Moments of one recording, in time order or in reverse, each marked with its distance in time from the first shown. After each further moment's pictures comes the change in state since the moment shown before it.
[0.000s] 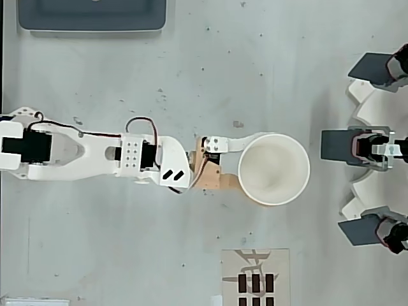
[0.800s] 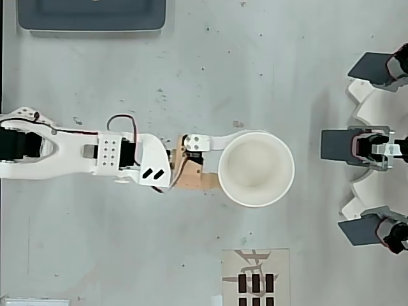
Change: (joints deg) arm 0.0 15.6 12.8 -1.0 2.4
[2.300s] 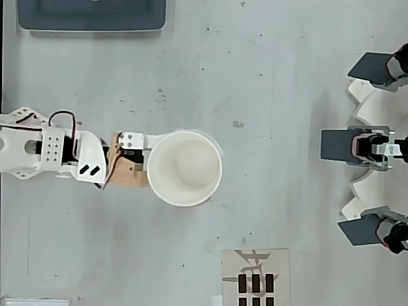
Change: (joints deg) arm 2.4 28.0 39.0 -16.9 0.0
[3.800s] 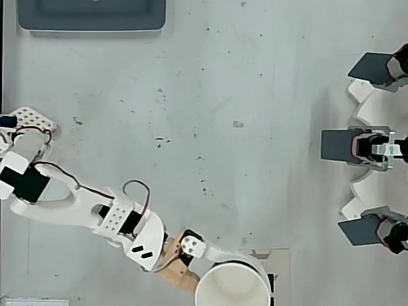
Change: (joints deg) arm 24.7 -48.8 -57.6 11.3 2.6
